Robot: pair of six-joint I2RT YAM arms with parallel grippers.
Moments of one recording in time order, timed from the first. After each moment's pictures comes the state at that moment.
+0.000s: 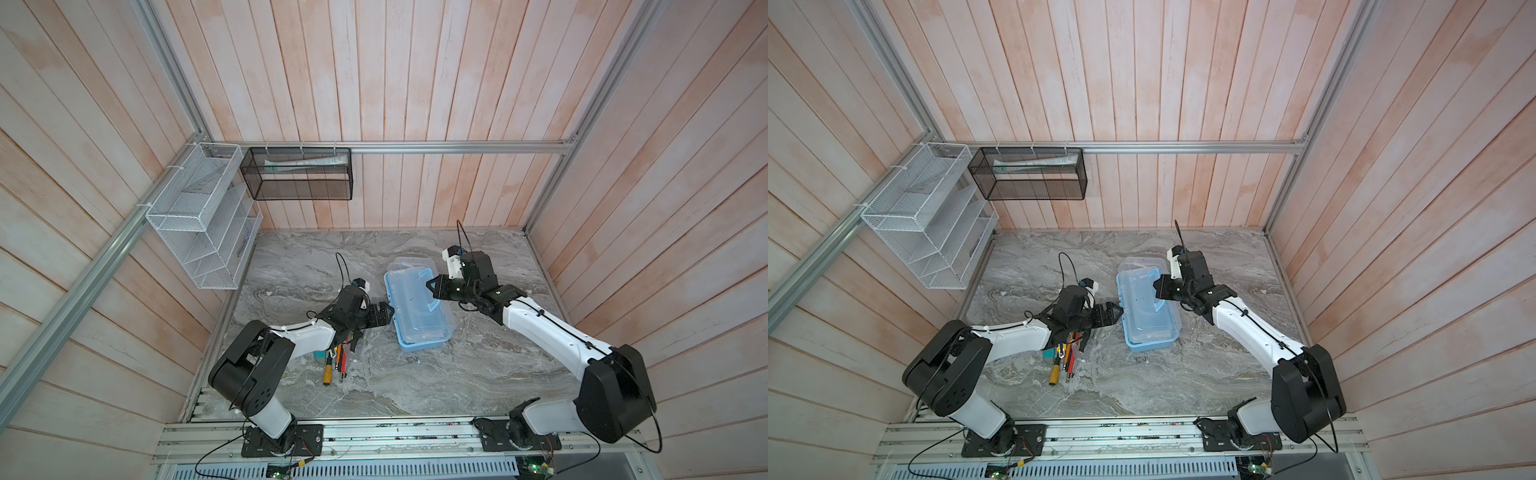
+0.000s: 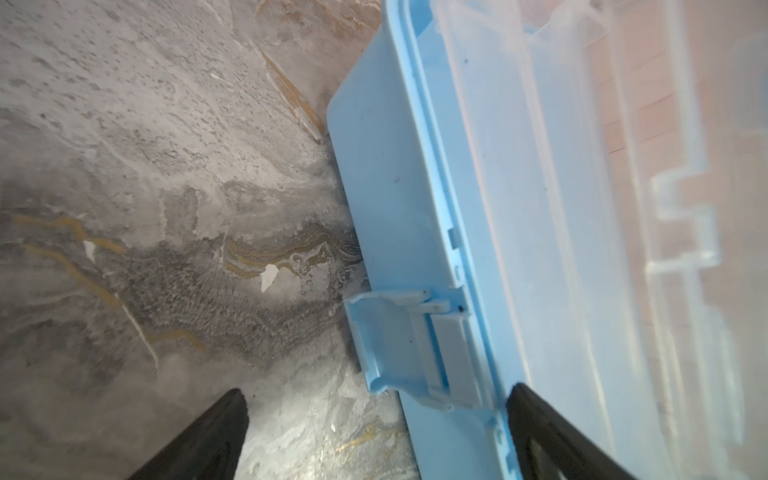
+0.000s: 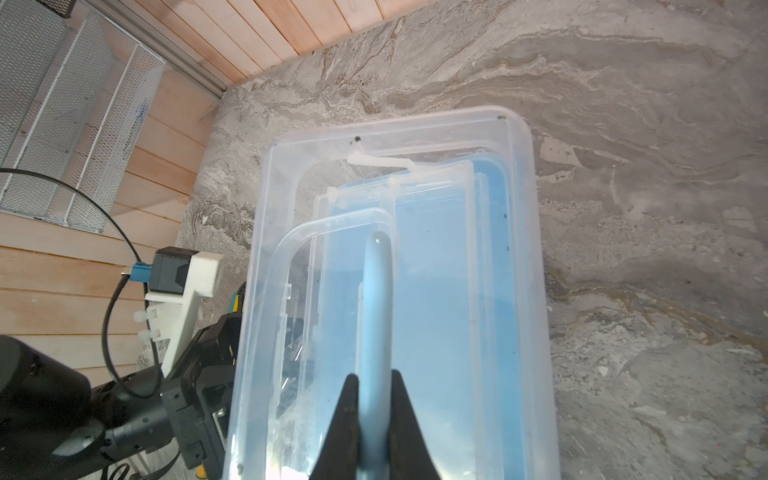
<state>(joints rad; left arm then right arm) -0.56 1.64 0.74 0.21 0.24 -0.66 0.47 1.40 1.00 -0.25 -0.27 0.53</state>
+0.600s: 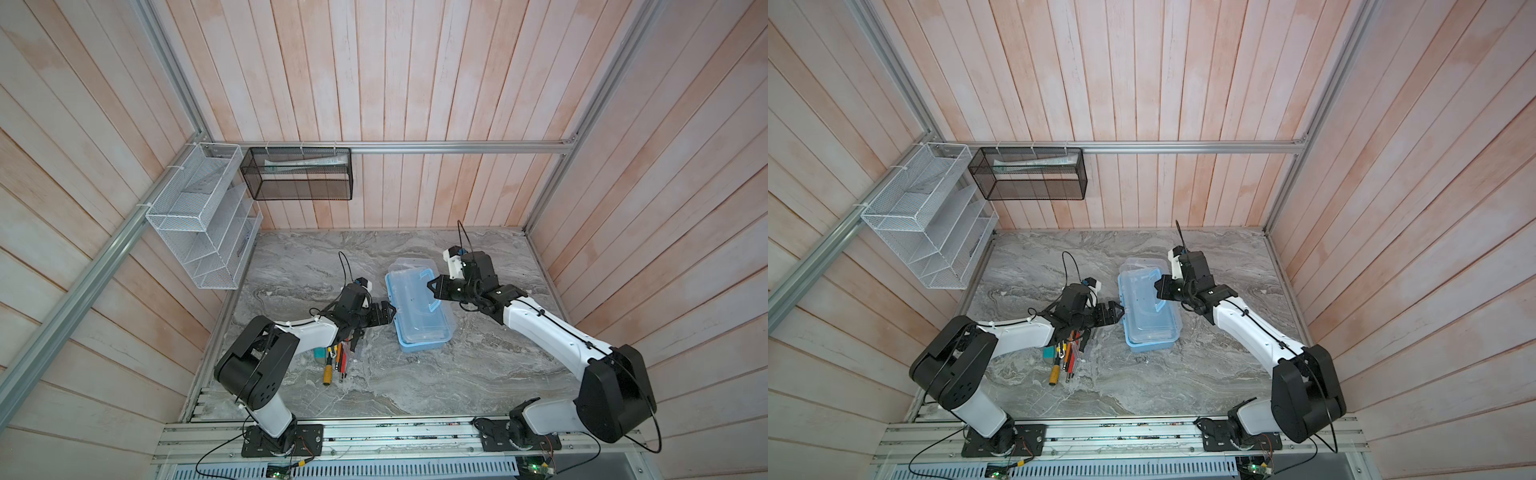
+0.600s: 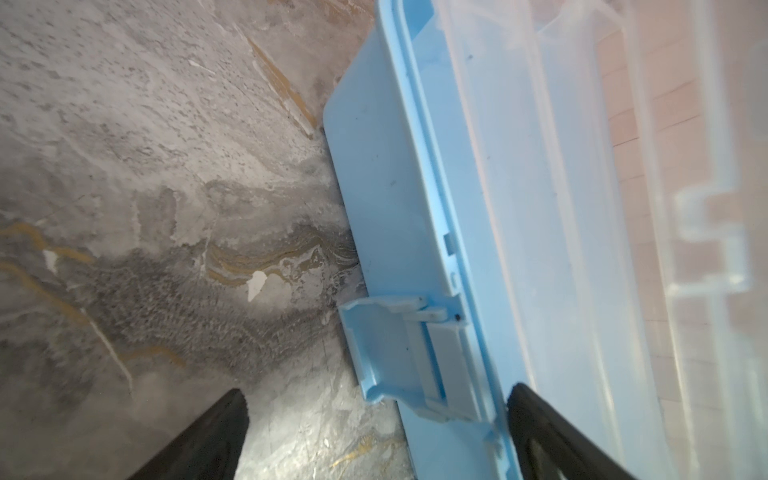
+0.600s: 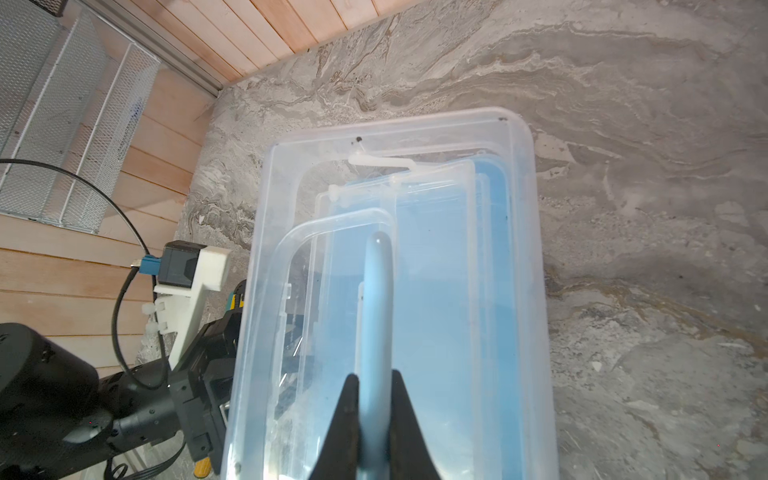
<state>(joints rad) -0.56 1.68 0.77 0.20 0.25 -0.66 0.45 1.40 1.01 -0.27 -0.27 0.52</state>
